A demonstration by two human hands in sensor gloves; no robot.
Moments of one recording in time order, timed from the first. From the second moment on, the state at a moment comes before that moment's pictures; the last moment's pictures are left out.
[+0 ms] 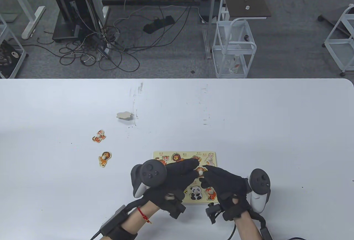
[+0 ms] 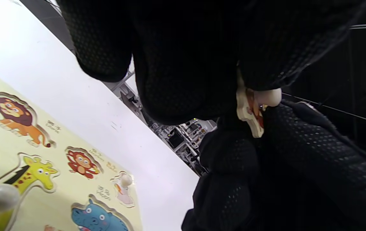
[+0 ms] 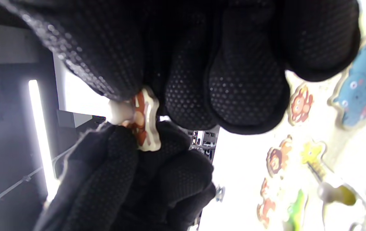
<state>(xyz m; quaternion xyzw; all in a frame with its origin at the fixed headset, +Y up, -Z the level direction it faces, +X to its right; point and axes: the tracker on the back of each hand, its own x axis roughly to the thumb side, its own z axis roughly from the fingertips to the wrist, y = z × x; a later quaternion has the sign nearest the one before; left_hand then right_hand) -0.092 -0.702 -0.265 0.01 -0.20 0.43 0.88 0.156 -0.744 -0.244 0.01 -0.01 0.75 0.66</state>
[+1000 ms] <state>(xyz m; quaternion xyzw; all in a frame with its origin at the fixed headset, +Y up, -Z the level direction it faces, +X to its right) -0.090 -0.714 -0.265 -0.04 -0.19 0.44 0.88 0.112 -0.698 -0.205 0.16 -0.29 0.91 0.25</state>
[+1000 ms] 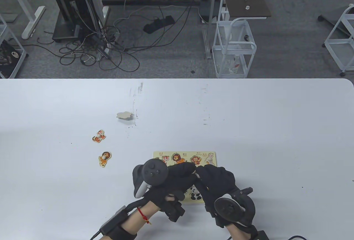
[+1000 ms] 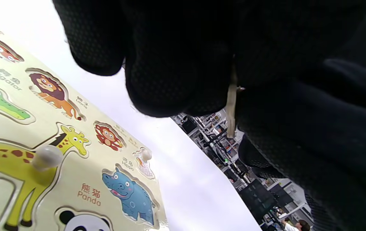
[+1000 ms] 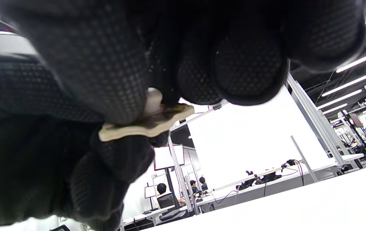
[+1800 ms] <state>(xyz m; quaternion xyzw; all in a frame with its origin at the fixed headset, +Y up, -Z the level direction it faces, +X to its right) -0.152 -0.709 -0.232 0.10 -0.16 0.20 0.96 0.114 -0.703 -0.208 0.18 -0.28 0.91 0.26</state>
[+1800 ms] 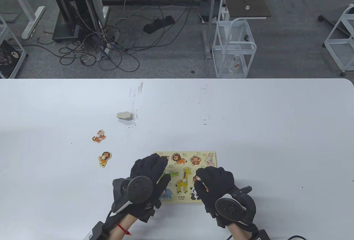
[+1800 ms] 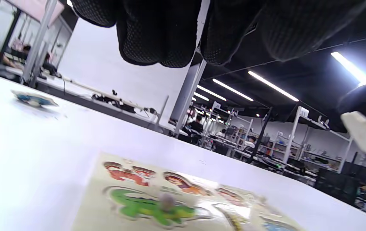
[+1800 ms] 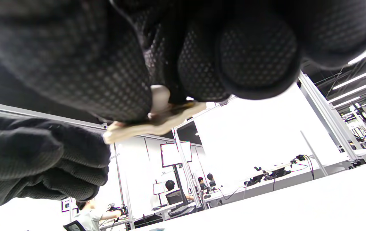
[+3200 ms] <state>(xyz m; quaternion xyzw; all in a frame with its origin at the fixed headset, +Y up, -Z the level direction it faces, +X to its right) -0.186 -0.746 -0.254 0.02 -0.10 0.15 0.98 0.062 -0.689 -0.323 0.18 -0.02 0.98 -0.01</state>
